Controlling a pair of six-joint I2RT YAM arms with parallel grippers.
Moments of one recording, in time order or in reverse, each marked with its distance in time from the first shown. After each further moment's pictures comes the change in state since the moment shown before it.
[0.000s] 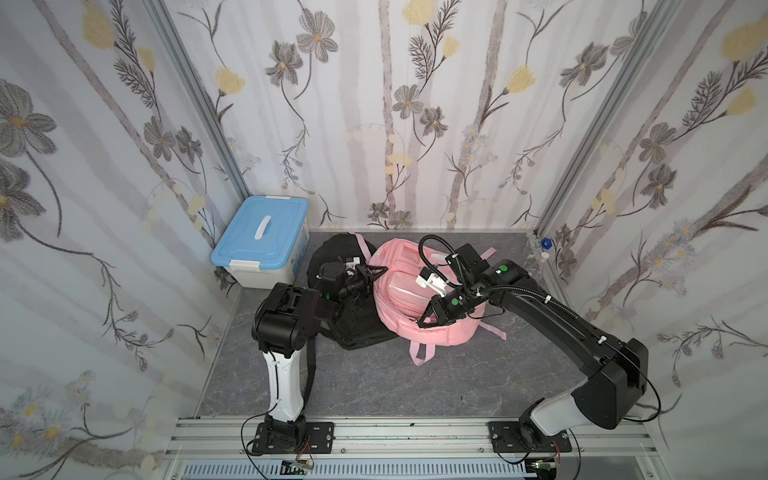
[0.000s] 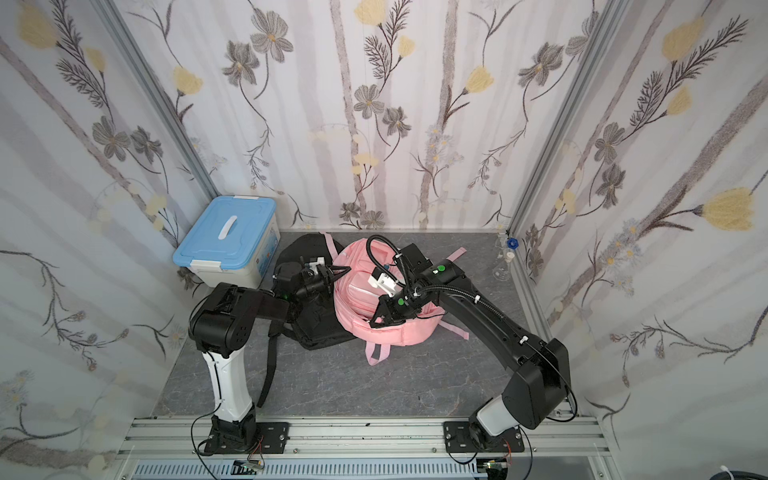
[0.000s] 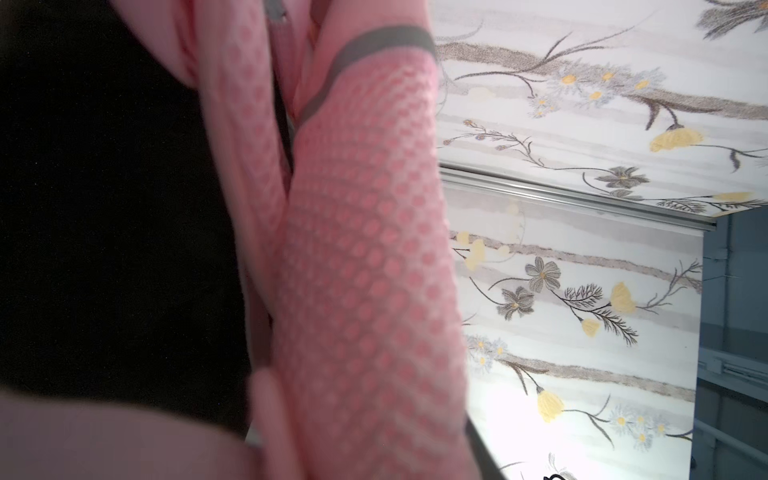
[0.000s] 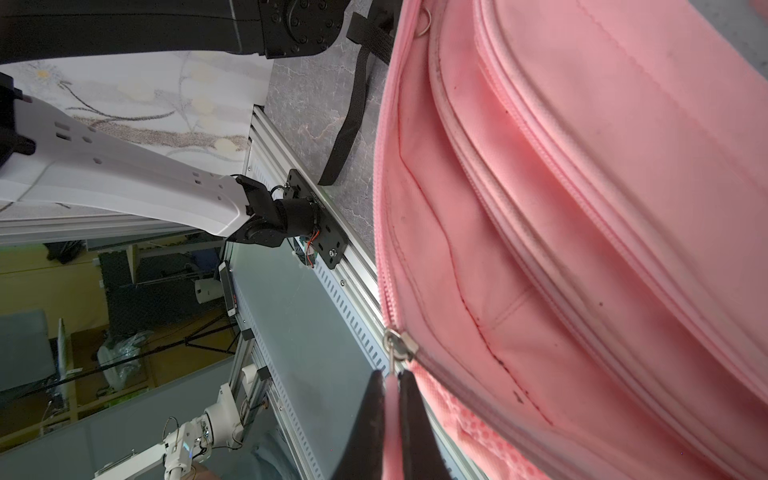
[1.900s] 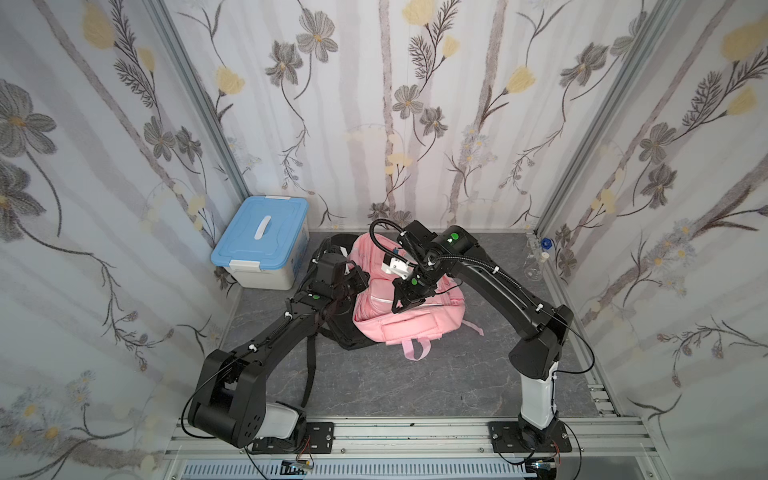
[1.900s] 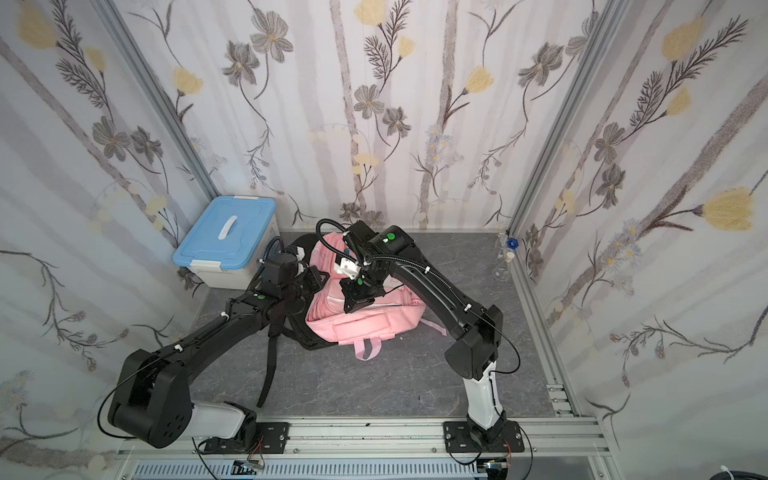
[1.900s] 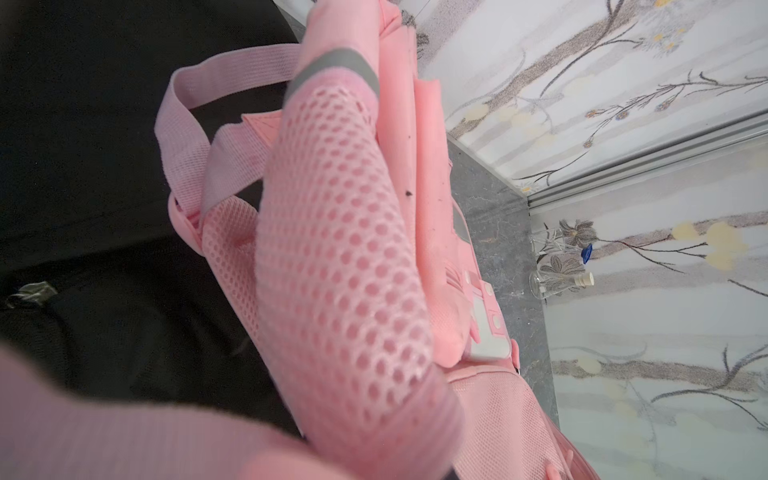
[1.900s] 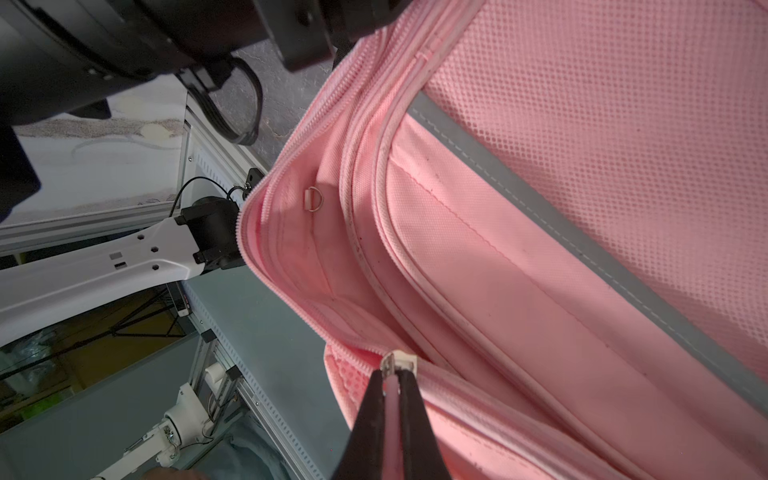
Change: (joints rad) left arm -0.112 -0.656 0.003 -1.116 -0.553 0.843; right arm 0.175 0.459 0.762 -0.398 0.224 0.018
